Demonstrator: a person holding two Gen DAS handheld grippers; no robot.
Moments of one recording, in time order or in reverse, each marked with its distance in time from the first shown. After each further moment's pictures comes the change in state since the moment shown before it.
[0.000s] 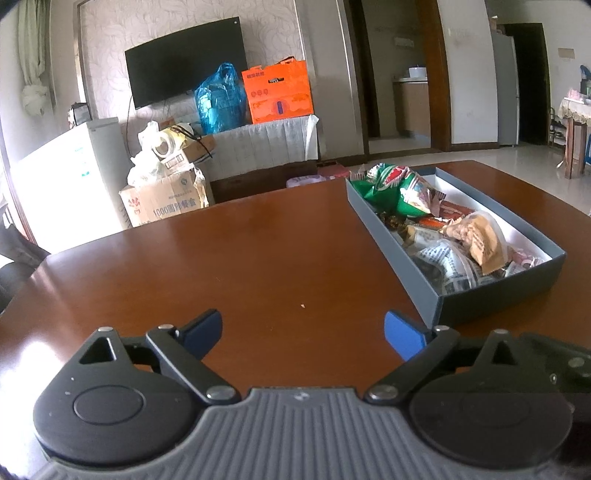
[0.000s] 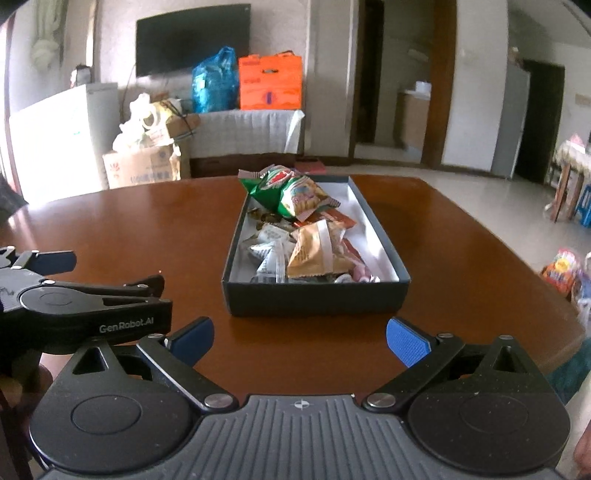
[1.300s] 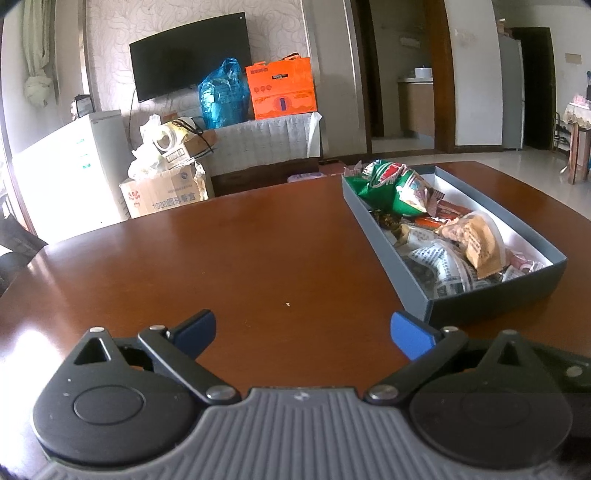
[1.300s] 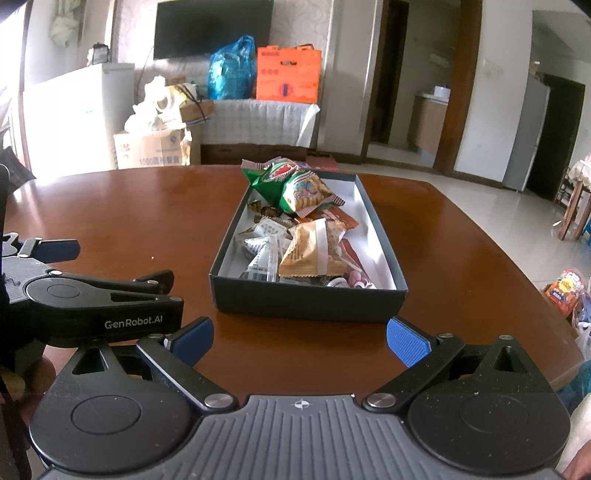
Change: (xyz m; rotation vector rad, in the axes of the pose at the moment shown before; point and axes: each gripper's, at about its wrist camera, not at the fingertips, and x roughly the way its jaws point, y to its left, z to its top) left arm 0.014 -0.015 -0.004 -0.028 0.005 0.009; right arm 0.009 -0.011 0.002 -0.043 0.025 0.020
